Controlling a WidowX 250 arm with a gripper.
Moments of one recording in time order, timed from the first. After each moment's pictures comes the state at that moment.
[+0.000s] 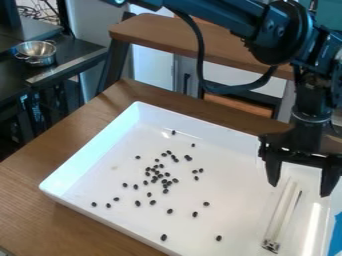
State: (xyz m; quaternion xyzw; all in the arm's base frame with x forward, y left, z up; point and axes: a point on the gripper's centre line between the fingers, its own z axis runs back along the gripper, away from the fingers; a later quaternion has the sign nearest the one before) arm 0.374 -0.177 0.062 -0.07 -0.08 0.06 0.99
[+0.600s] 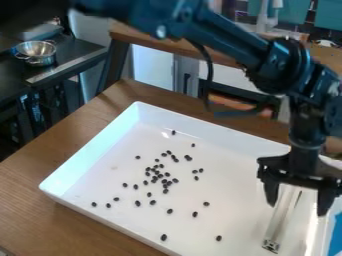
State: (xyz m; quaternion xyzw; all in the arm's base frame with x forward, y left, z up) arm 0.375 -0.181 0.022 -0.07 -0.06 0.07 0.99
